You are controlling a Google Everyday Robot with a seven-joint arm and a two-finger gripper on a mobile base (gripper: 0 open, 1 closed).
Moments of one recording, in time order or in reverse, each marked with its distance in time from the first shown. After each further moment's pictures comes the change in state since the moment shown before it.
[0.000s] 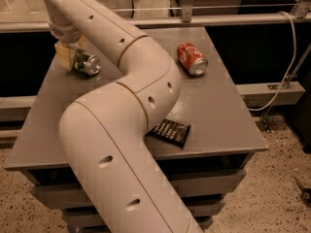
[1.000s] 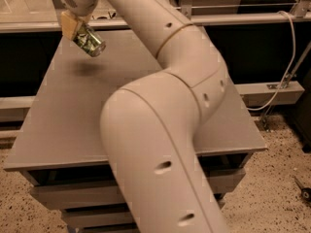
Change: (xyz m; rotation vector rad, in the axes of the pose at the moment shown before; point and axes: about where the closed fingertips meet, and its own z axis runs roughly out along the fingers) arm -0.001 -0.029 -0.089 0.018 -0.302 0.066
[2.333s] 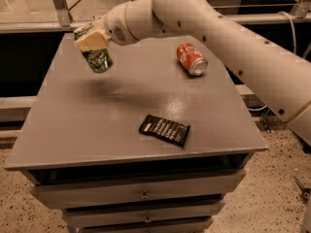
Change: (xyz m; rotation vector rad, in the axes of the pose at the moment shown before) arm 0.070 0.048 -0.083 -0.083 -0.633 -0.021
